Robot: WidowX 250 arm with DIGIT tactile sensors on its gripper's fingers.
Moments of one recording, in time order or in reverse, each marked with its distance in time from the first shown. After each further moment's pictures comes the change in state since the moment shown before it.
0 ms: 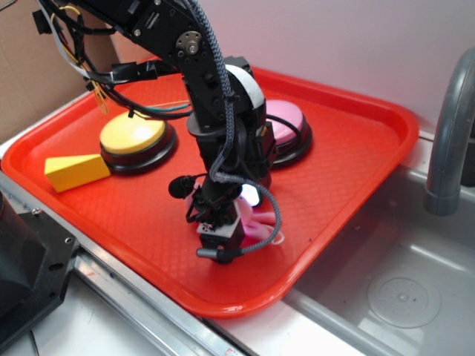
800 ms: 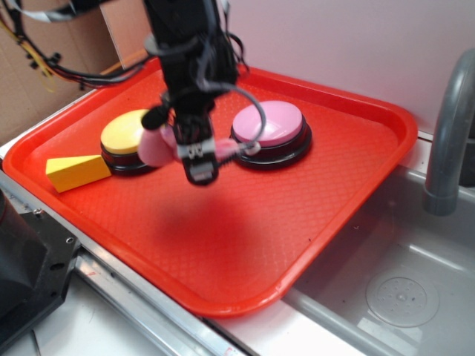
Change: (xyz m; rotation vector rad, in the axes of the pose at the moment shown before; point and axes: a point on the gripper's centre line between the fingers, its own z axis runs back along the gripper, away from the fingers) arm -0.032 0.023 0.073 0.078 0.056 0.610
